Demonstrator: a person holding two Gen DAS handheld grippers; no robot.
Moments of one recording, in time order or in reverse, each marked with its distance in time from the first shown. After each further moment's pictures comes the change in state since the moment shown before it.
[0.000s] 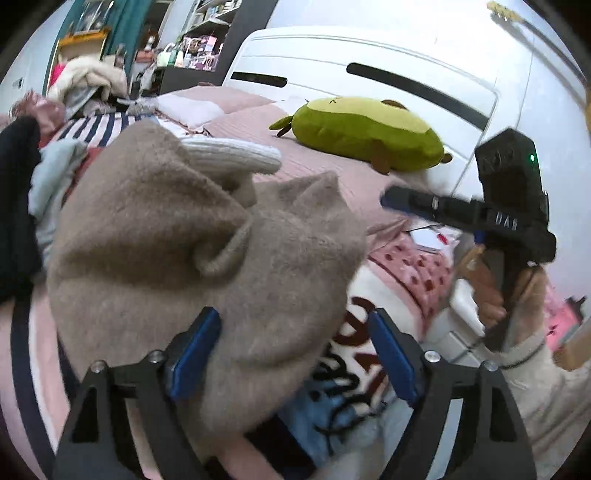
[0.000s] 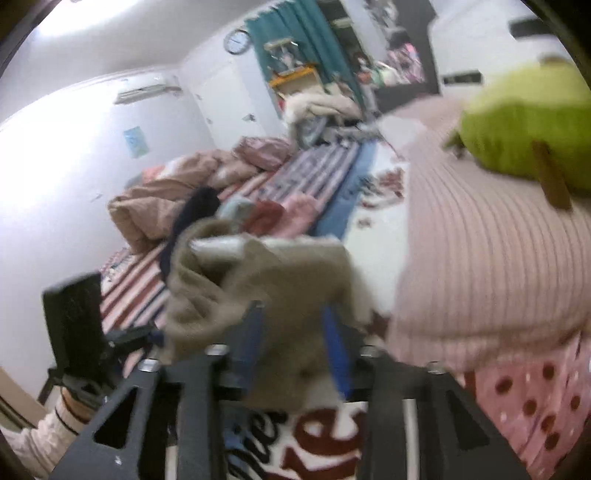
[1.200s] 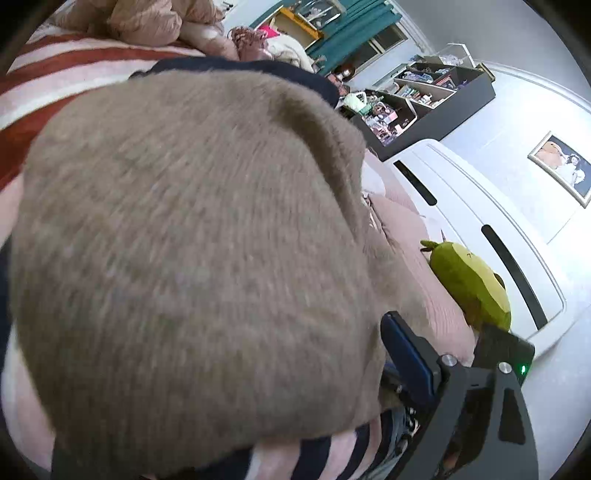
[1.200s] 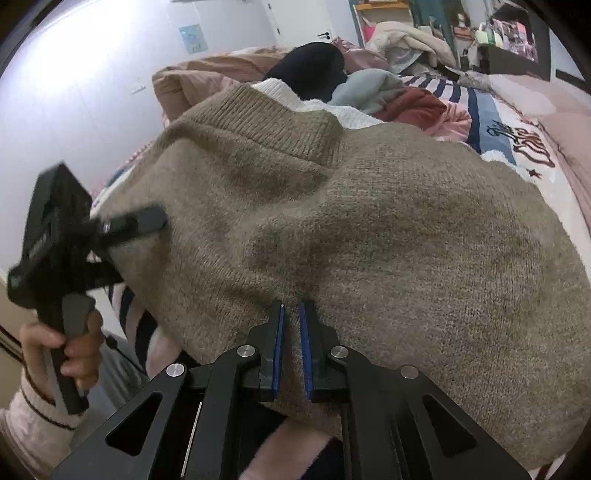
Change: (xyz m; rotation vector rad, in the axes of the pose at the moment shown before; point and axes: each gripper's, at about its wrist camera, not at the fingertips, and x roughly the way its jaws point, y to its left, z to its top) left arm -0.095 0.151 -0.088 -0.673 -0.283 0.193; right arm 0.182 0.143 -0.075 -0.219 0.343 0.116
